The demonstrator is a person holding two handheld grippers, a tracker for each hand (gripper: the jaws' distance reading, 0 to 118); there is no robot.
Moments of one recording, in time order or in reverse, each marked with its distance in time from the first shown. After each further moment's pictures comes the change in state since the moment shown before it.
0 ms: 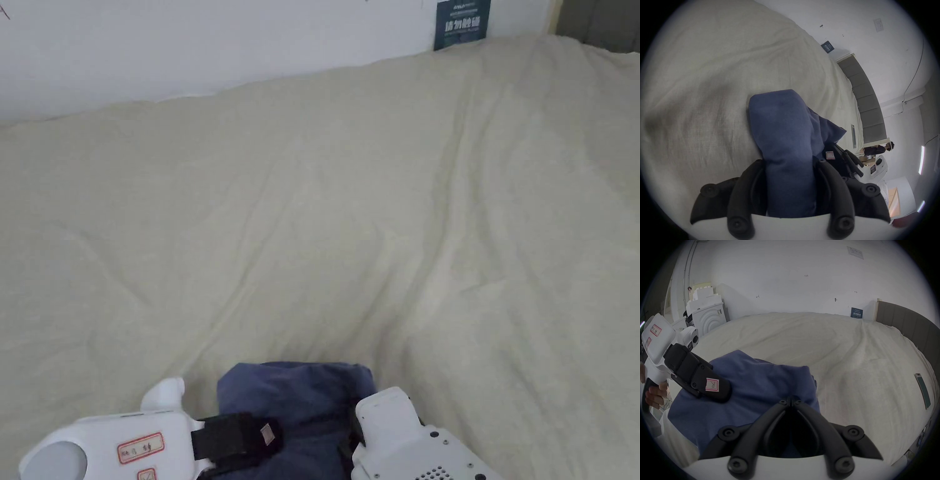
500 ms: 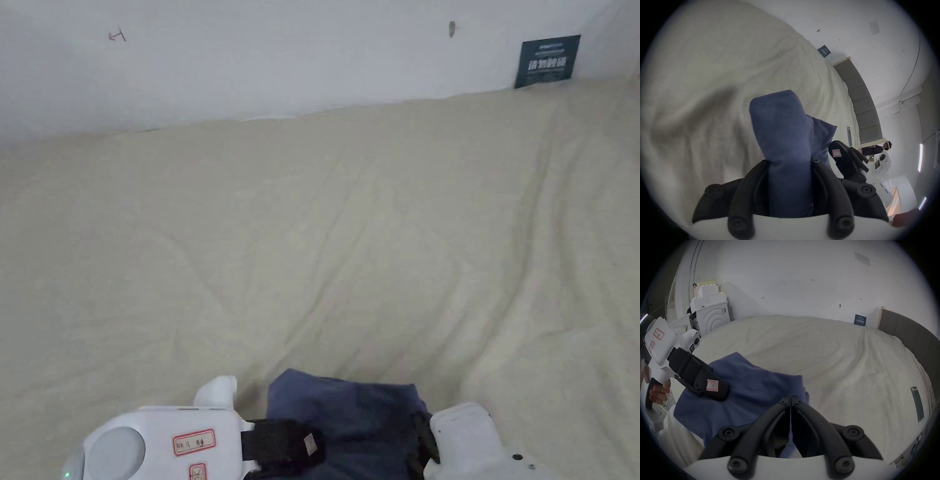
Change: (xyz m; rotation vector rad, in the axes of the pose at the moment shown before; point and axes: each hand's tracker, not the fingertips) left arm -0.020 0.011 0.042 0.038 -0.028 -0.018; right arm -0.015 0.034 0.019 0.010 0.009 0.056
